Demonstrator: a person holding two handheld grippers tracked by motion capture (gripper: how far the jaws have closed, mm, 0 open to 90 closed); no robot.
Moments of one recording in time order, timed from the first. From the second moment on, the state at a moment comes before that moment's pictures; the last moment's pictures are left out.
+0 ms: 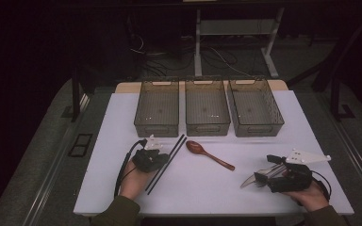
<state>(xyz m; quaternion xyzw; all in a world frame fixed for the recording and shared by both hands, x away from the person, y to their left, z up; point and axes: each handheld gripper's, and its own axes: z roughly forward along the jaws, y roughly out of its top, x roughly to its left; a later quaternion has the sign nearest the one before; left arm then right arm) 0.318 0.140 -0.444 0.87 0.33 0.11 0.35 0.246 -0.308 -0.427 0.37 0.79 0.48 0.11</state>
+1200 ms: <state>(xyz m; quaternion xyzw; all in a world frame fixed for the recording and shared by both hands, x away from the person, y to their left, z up) 0.338 0.161 -0.447 0.85 0.35 0.11 0.37 0.247 -0.308 -0.428 0.37 0.79 0.48 0.11</state>
